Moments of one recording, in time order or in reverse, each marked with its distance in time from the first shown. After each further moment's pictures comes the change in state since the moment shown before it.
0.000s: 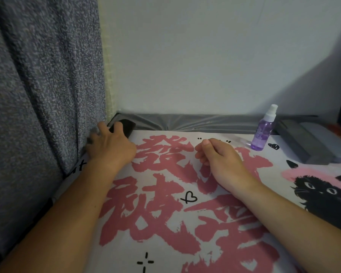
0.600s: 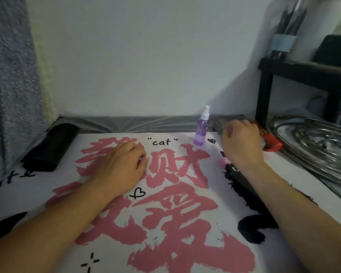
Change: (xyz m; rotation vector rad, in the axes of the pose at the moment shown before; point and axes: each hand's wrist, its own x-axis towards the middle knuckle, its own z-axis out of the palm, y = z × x) left_hand -0.066 0.079 0.044 -0.307 0.155 0.802; right_hand -0.014 0.035 -0.144 -0.786 0.558 0.054
